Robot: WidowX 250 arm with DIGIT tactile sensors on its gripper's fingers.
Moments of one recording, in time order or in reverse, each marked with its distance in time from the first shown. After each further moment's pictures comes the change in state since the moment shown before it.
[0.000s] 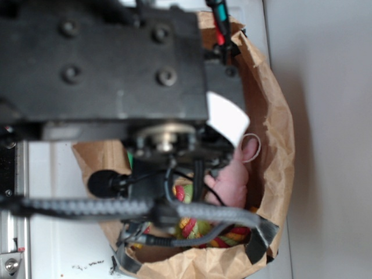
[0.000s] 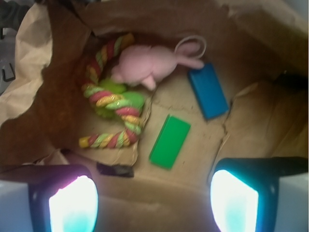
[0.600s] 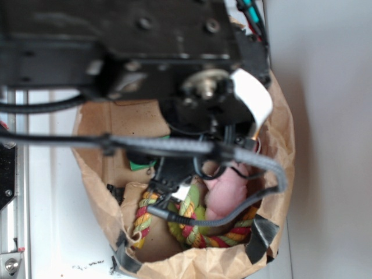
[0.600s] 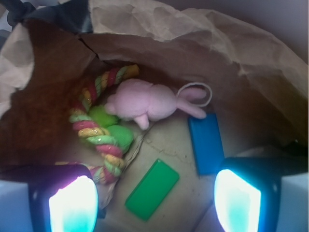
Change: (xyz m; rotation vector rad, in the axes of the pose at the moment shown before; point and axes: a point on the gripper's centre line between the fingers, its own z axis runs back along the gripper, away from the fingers) arm 0.020 0.019 -0.029 -0.032 -0.101 -0.199
